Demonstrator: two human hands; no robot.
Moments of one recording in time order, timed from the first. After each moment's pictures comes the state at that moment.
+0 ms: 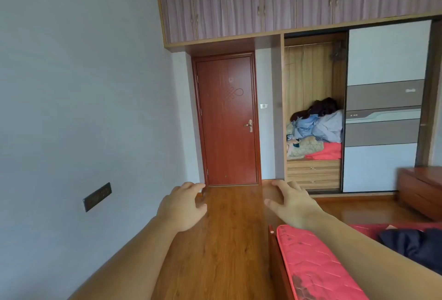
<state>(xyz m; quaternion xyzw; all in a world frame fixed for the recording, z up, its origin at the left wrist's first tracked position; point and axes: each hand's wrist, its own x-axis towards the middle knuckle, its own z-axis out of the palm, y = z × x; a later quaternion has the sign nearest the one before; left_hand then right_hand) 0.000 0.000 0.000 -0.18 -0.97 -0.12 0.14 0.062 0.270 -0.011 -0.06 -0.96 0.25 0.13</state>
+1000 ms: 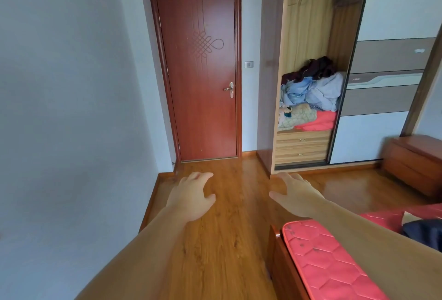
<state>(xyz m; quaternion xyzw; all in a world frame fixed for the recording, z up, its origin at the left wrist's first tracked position) -0.514 0.047 -0.094 -0.26 -0.95 -0.17 0.04 -0.411 0.295 -0.087 -0.19 -0.96 0.19 0.02</state>
